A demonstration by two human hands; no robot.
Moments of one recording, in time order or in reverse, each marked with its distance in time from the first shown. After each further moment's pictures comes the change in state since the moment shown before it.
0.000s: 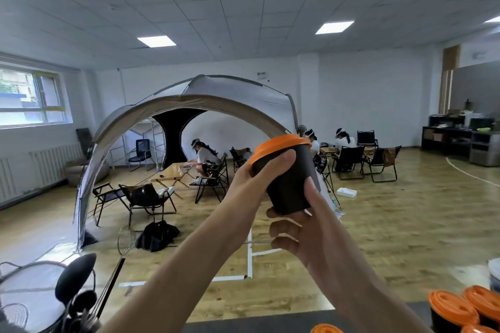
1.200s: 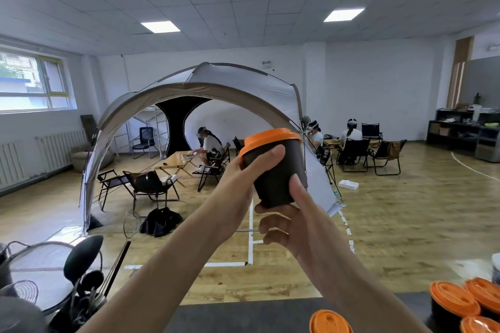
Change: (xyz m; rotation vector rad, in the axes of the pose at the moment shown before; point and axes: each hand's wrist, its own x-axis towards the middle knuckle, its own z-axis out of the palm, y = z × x) left_hand -0.009 -0.007 -0.025 -0.080 0.006 -0.031; right_hand 0.010 0.023 0.004 -0.069 -0.073 0.068
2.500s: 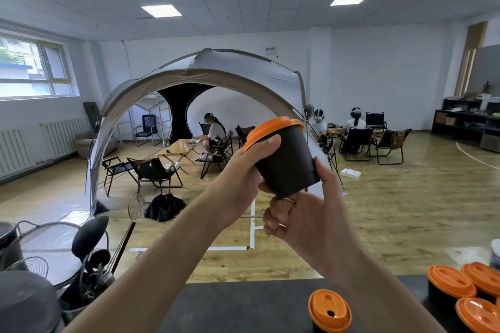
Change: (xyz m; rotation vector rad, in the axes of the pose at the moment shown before) left_hand -0.006 -0.011 -0.003 -0.054 -0.059 -0.050; right_hand -0.005 0.005 -0.011 0.132 -0.127 0.118
